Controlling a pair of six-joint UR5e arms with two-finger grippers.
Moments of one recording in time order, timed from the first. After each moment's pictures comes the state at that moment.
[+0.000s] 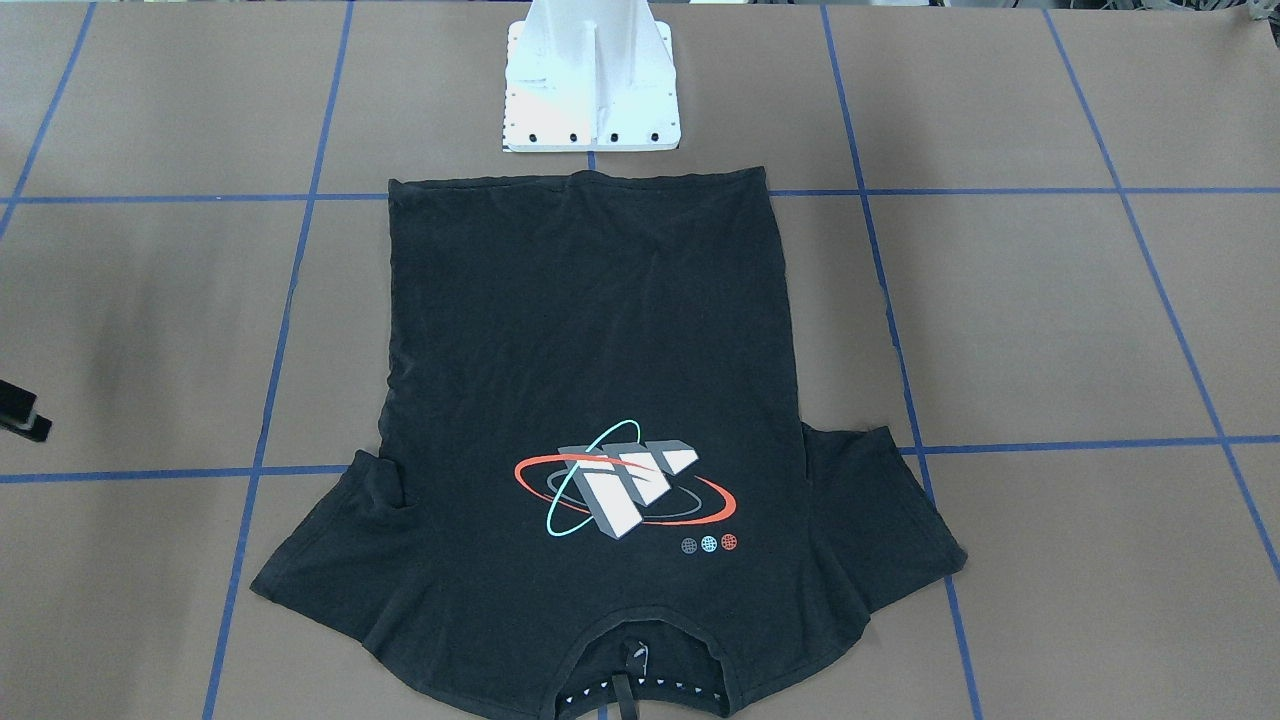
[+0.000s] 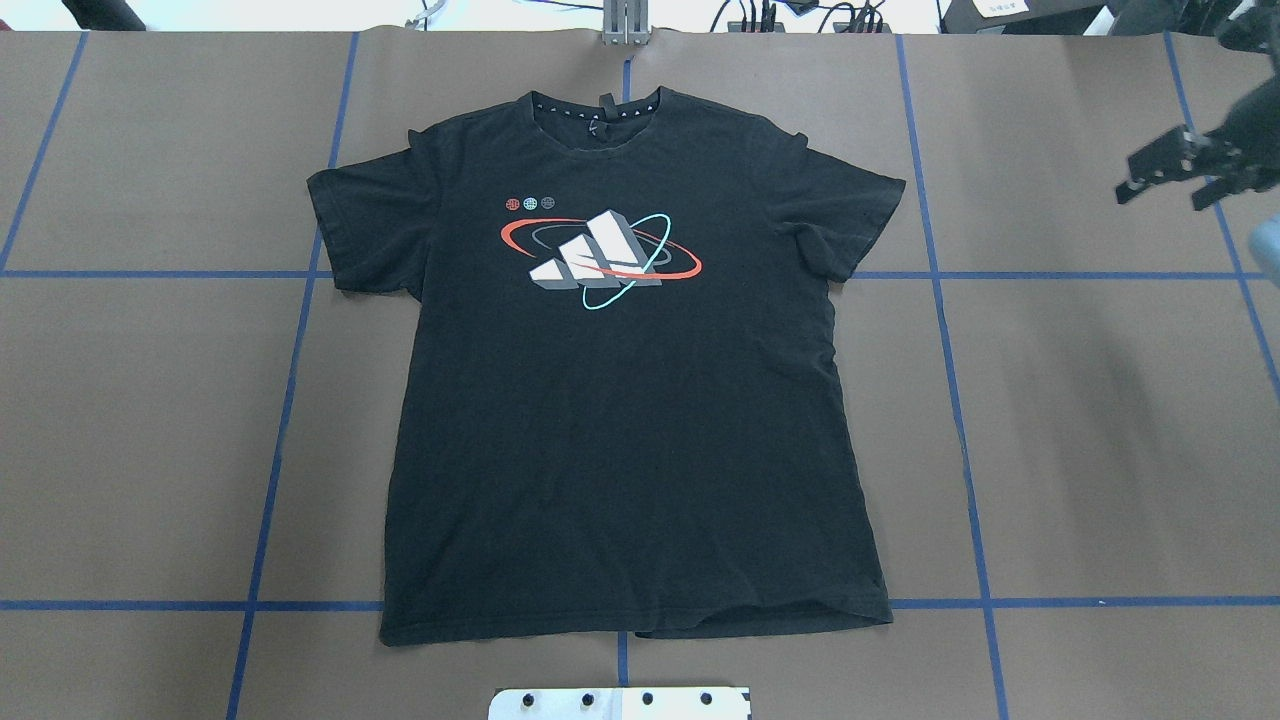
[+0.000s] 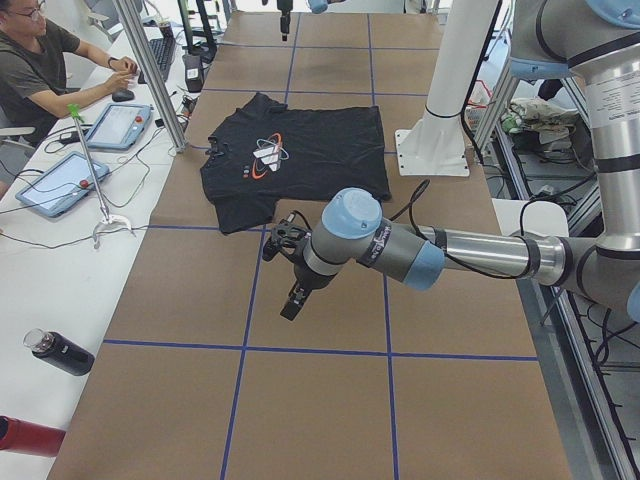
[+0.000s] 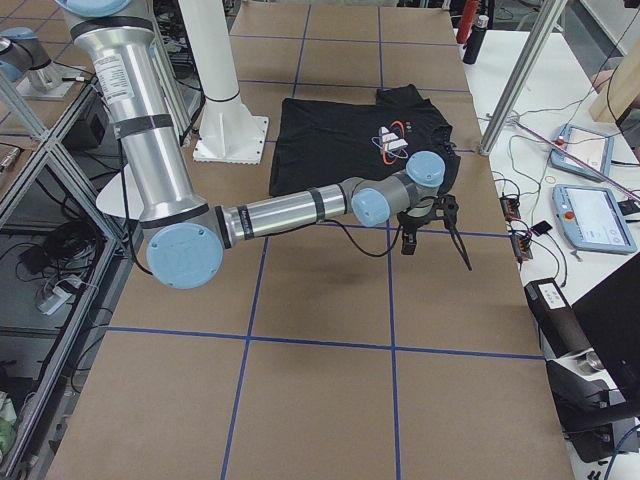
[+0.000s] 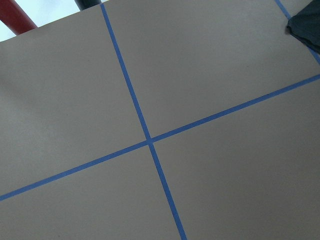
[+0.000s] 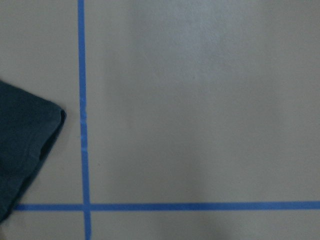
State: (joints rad) left arm -1.64 -1.29 -1.95 -1.93 -2.35 0.09; right arm 1.22 -1.24 1.46 -1.25 2.35 0.73
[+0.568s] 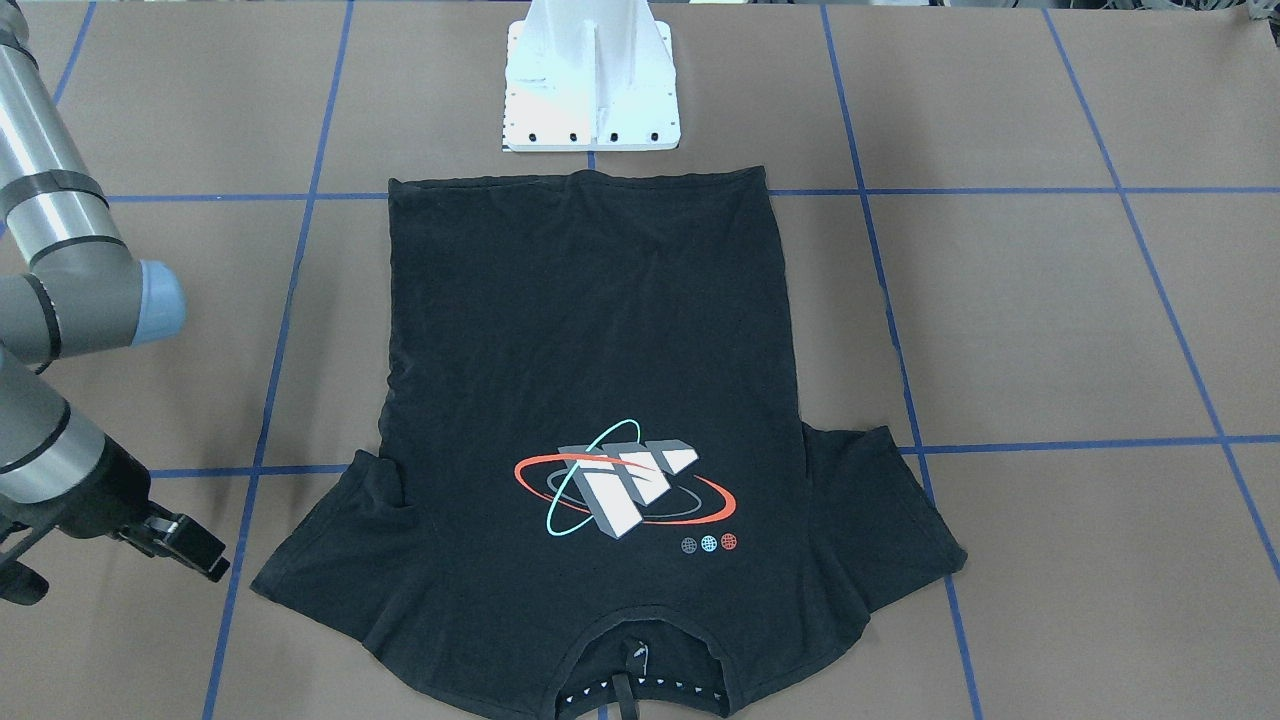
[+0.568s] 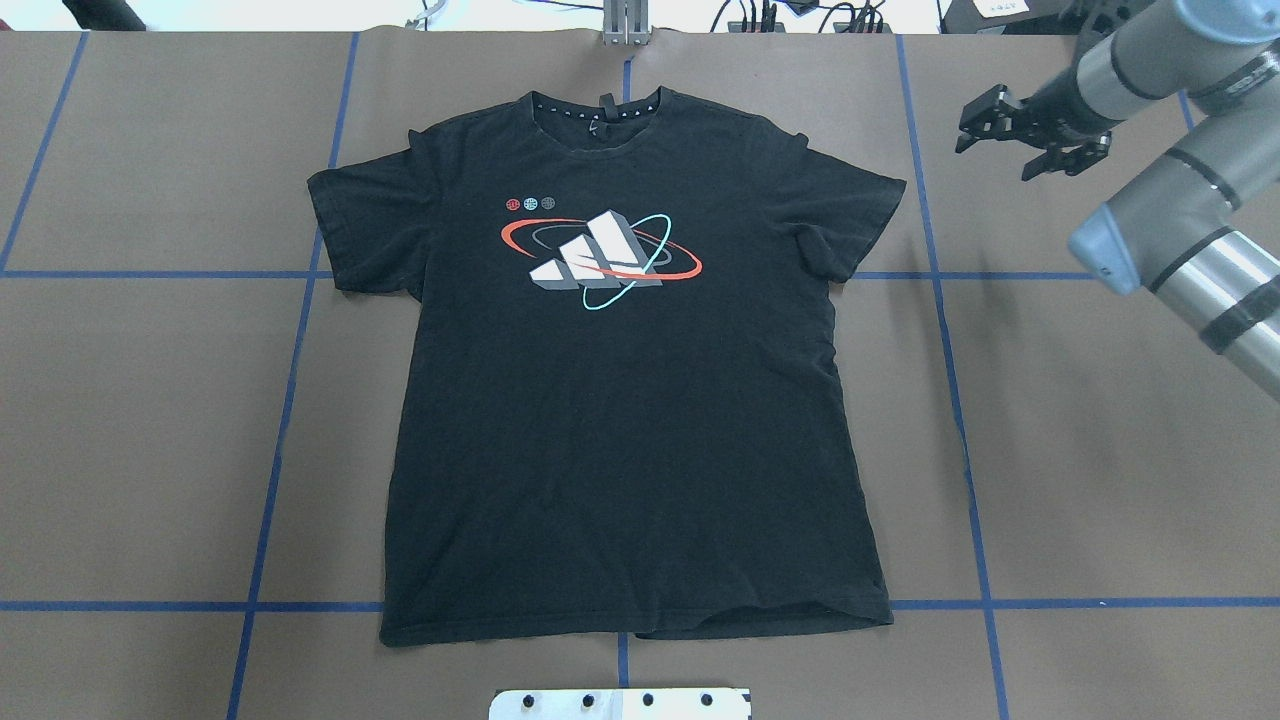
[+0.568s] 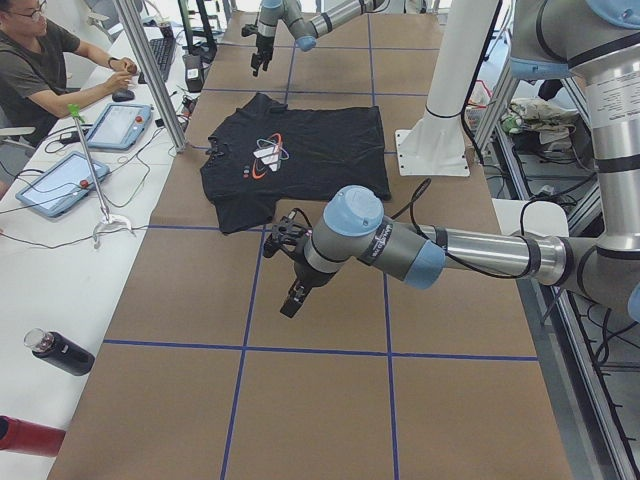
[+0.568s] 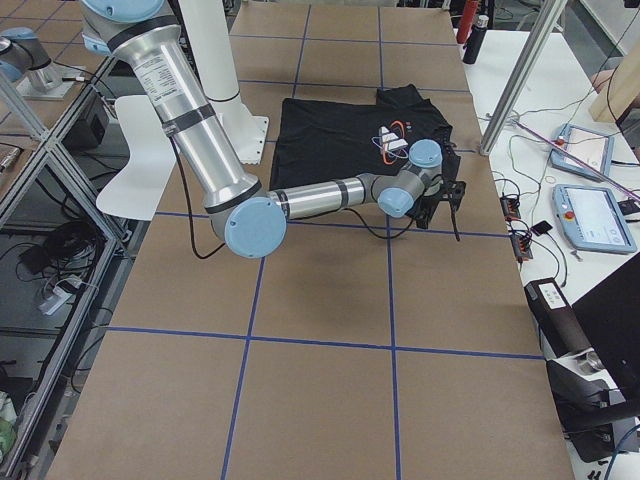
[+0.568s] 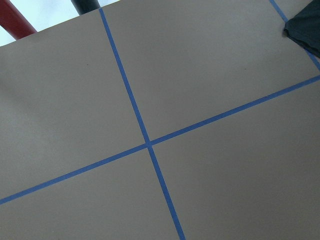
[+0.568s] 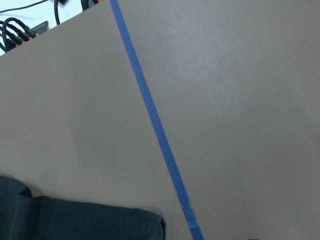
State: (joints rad) left arm -1.64 -1.29 -1.96 -1.94 -2.35 0.09; right arm 1.02 -1.03 1.16 -0.86 2.06 1.31
